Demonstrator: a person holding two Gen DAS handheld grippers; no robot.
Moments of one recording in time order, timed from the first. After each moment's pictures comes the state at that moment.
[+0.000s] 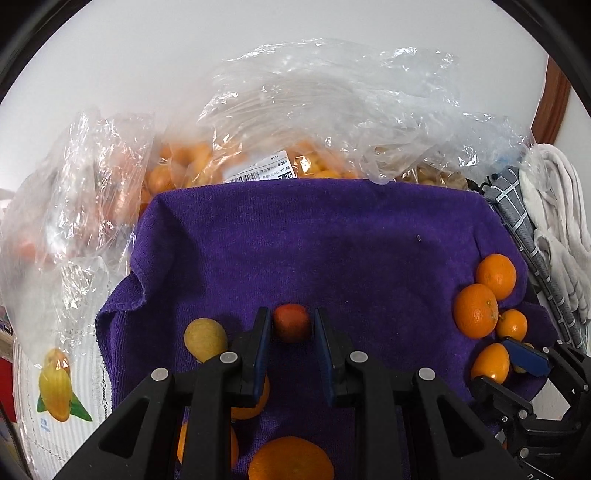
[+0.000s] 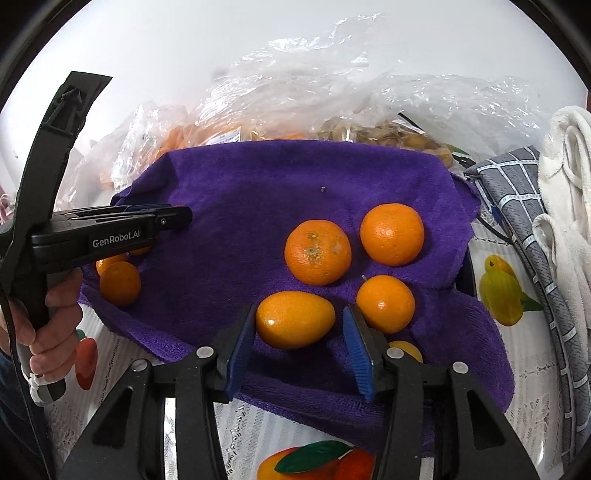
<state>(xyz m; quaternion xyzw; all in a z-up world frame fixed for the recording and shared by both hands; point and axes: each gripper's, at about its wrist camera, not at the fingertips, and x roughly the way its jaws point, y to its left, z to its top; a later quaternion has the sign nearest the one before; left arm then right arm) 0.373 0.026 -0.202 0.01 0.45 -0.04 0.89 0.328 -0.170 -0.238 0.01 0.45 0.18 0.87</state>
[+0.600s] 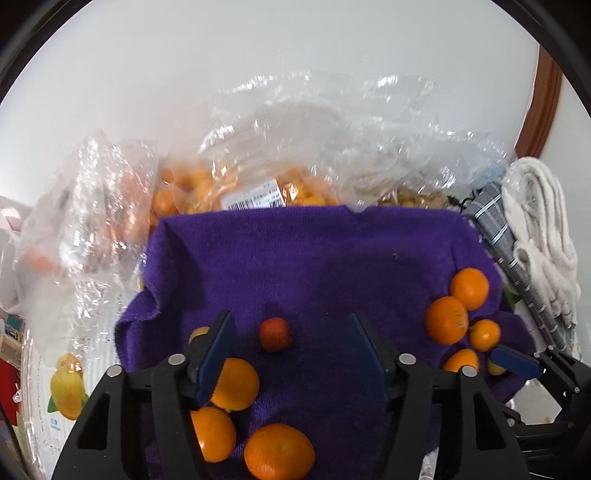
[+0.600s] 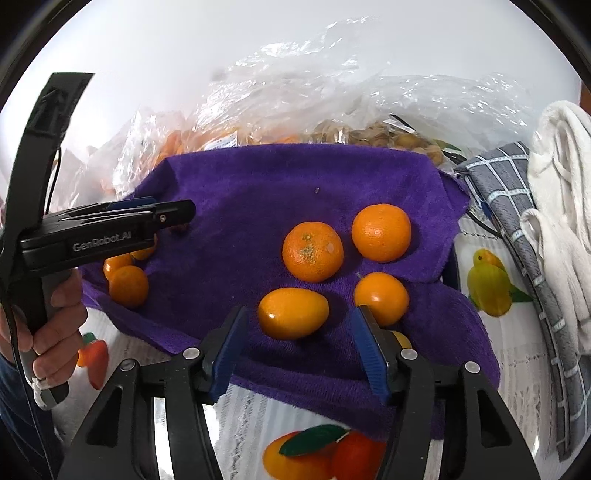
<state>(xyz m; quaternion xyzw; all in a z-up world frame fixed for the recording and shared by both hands) 0.363 0.020 -0.172 0.00 0.42 -0.05 0.90 0.320 -0.177 -0.220 0.02 0.47 0.16 0.87</state>
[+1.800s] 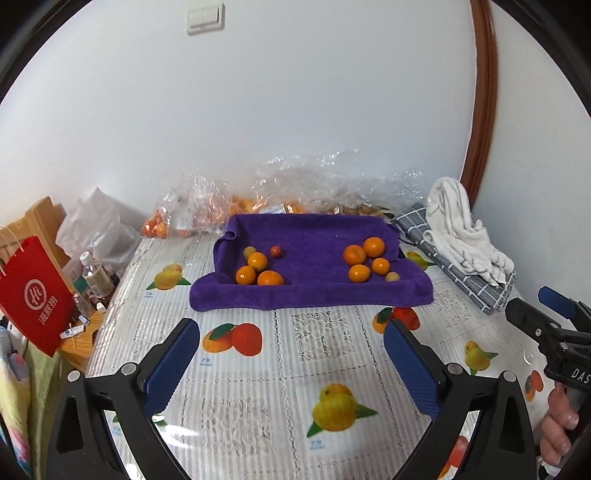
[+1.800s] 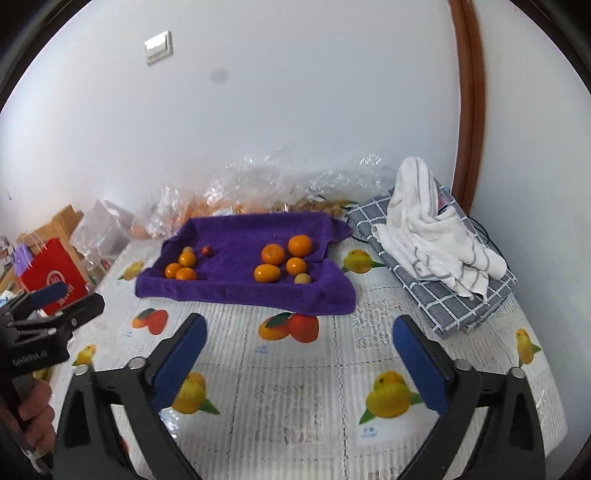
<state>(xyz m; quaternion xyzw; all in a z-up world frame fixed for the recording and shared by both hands) 0.082 -0.005 -0.072 0.00 0.32 0.01 0.95 0.105 -0.263 -0.087 0.05 0.34 0.09 0.93</state>
